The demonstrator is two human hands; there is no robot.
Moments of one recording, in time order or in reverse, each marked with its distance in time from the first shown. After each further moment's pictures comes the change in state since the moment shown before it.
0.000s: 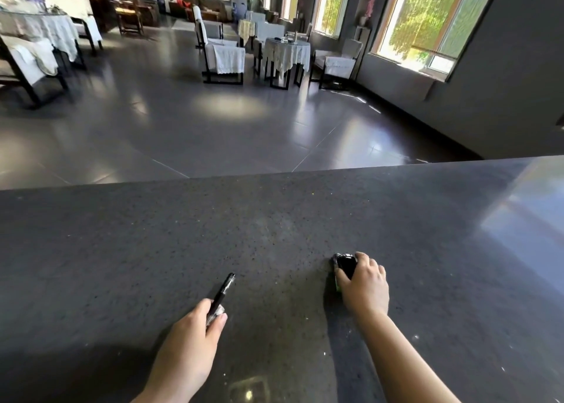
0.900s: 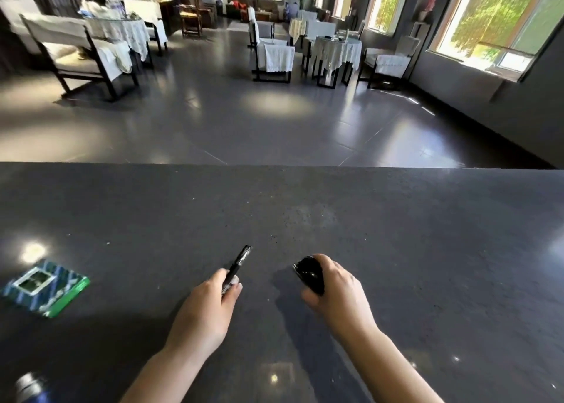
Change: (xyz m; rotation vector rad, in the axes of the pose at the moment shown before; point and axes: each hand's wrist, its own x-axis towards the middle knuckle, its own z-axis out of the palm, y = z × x) left_hand -0.029 -0.006 -0.038 0.049 0.149 -0.002; right_hand -0.100 -0.073 -0.021 0.190 -0.263 -0.543
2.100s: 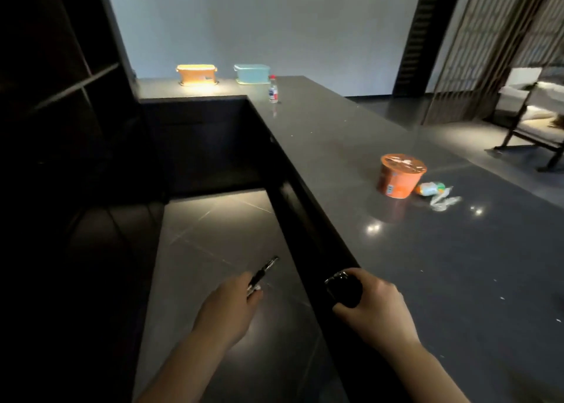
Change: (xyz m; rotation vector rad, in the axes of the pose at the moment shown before) left_hand -0.547 -0.311 -0.341 0.179 0.782 -0.975; right_hand -0.363 -0.511 0.225 0.219 -0.709 -1.025
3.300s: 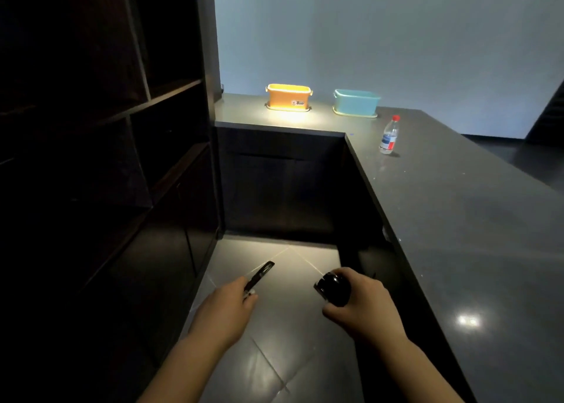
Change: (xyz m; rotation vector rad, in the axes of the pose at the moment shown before) left_hand 0.517 -0.212 -0.110 -0.036 0.151 -0.332; right_hand 0.583 -0.202 0.243 -0.058 -0.277 -0.330
